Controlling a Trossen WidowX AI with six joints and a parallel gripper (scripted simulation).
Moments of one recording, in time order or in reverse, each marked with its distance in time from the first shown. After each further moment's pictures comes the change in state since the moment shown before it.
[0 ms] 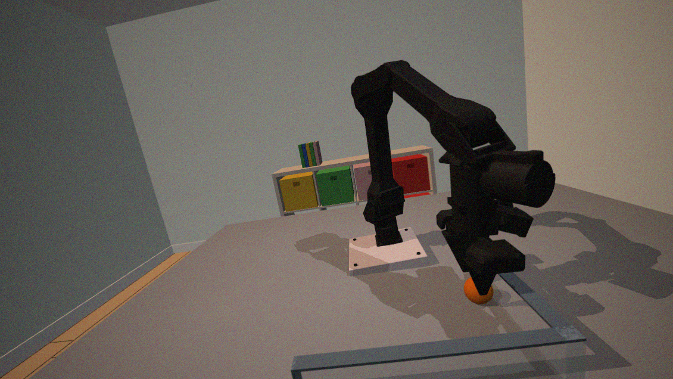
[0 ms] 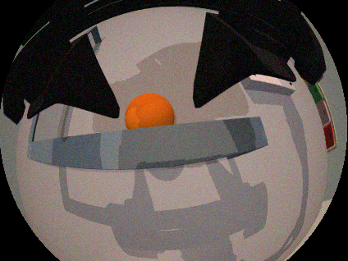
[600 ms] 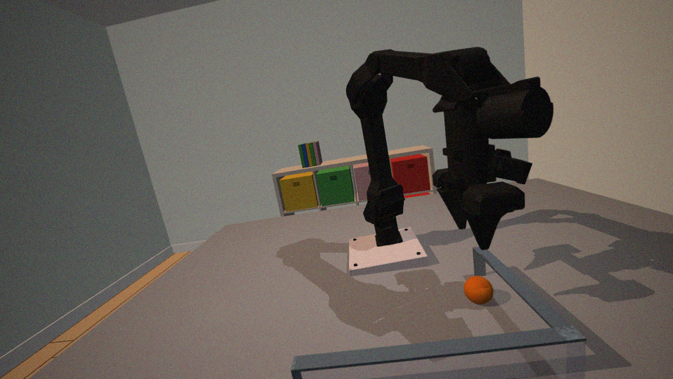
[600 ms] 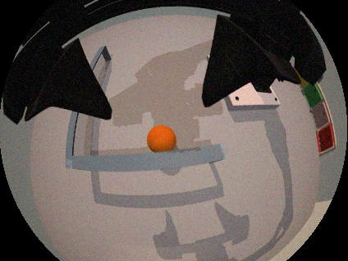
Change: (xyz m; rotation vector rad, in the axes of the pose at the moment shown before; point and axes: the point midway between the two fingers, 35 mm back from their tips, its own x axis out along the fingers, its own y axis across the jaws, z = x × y) arm -0.081 0.000 -0.001 -0.004 -0.012 -0.023
